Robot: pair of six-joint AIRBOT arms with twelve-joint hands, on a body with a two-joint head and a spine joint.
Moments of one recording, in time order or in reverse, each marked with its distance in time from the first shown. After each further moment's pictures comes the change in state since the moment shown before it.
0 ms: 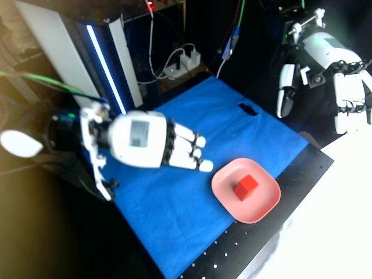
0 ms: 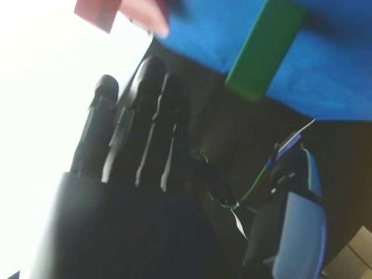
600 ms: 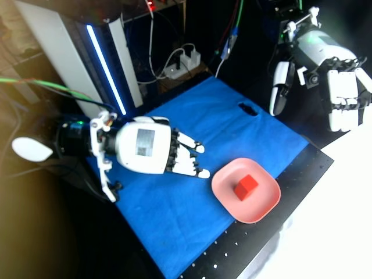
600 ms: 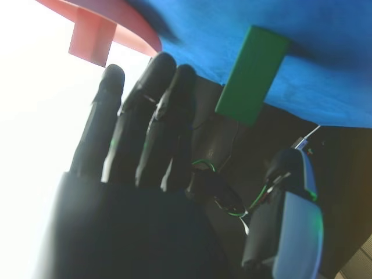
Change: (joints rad) left arm 0.013 0.013 -0.022 -0.001 -0.037 0.002; right arm -0.025 -0.054 0.034 0.036 0.011 0.000
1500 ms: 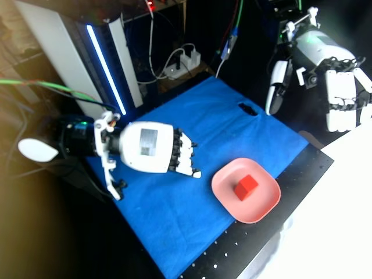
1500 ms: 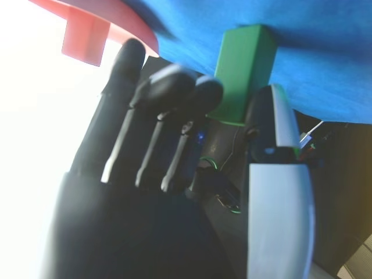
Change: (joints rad) left arm 0.015 -0.002 -0.018 0.011 -0.027 0.000; right arm 0.002 -0.015 0.013 0.010 0.015 0.006
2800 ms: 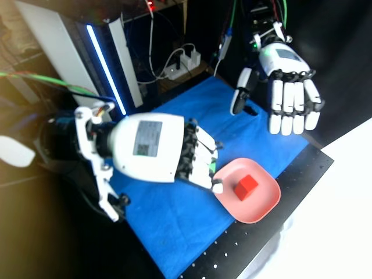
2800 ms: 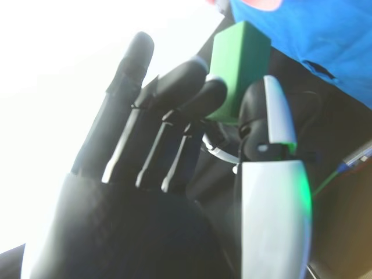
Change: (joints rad) left arm 0.167 0.050 -0.166 0.063 -0.170 0.000; right arm 0.226 0.026 0.122 -0.022 -0.018 -0.010
